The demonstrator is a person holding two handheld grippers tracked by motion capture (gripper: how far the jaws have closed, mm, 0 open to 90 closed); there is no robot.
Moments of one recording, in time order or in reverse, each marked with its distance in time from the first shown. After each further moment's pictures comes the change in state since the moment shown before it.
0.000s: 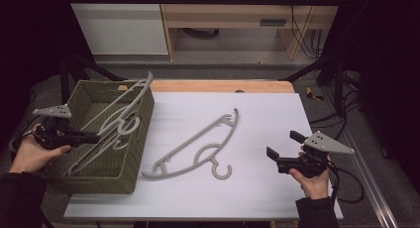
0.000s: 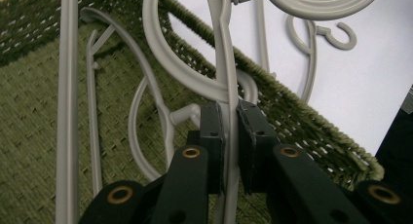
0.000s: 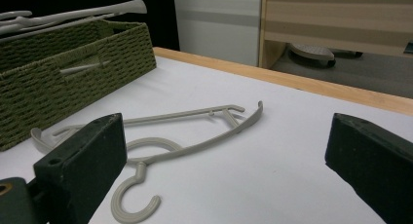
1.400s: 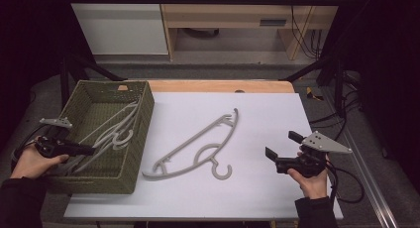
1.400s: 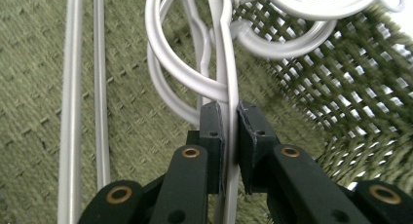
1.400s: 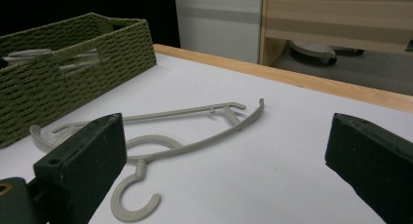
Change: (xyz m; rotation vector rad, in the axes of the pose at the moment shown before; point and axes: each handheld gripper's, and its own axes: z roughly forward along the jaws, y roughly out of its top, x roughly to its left) left arm 0.030 -0.044 0.023 0.119 0.001 -0.142; right arm 0.001 -0.001 0.003 0.011 0.002 -0.004
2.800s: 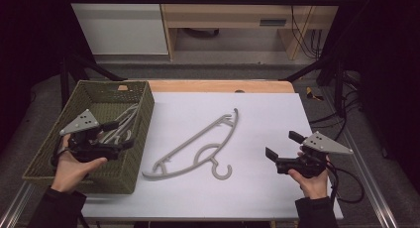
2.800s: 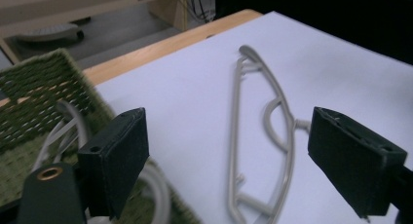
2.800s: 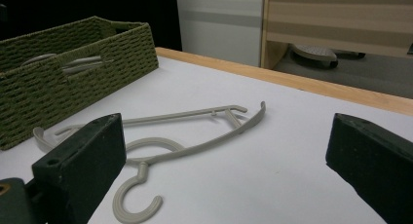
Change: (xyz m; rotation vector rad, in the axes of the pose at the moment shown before) left arm -0.135 0.055 0.013 -0.484 0.103 0.188; right arm 0.000 0.000 -0.002 -0.012 0.008 0.002
